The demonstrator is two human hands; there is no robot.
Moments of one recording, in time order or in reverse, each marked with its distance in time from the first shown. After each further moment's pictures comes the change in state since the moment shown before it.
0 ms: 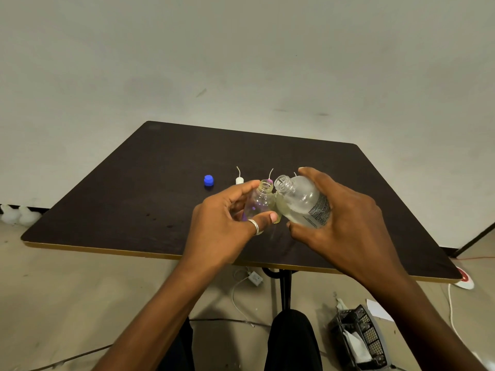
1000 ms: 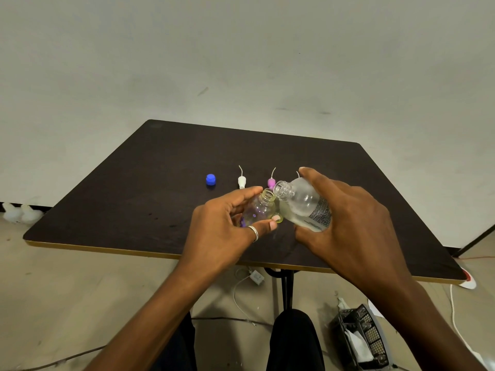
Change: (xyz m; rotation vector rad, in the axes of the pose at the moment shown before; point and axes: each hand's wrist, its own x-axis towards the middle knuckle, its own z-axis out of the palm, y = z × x) left_hand -0.002 -0.003 -0.008 0.126 -0.022 0.064; right_hand -0.002 -0.005 0.002 -0.177 -0.007 -0.004
